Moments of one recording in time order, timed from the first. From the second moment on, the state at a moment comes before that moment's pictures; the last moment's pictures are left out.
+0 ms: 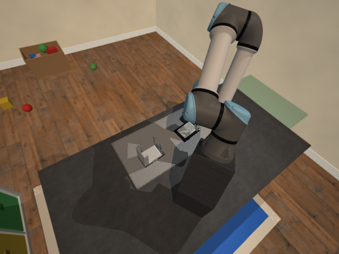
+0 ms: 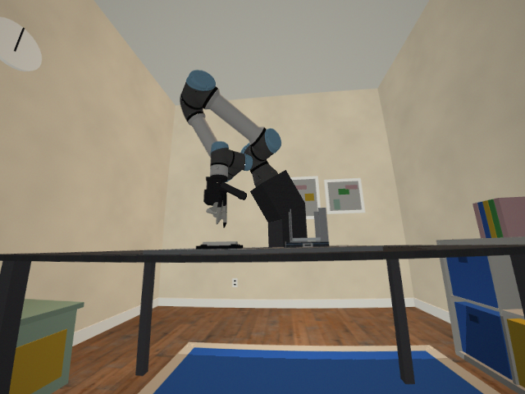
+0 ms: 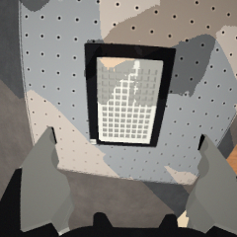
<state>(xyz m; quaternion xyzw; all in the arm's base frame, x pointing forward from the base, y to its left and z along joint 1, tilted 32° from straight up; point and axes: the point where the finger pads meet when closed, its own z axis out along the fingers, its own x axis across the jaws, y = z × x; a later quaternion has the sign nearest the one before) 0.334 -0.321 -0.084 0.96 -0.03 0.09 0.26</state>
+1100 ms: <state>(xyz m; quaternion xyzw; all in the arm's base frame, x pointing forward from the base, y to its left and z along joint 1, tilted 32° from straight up) 0.343 -0.345 -0.126 0.96 -0.03 0.09 0.26</state>
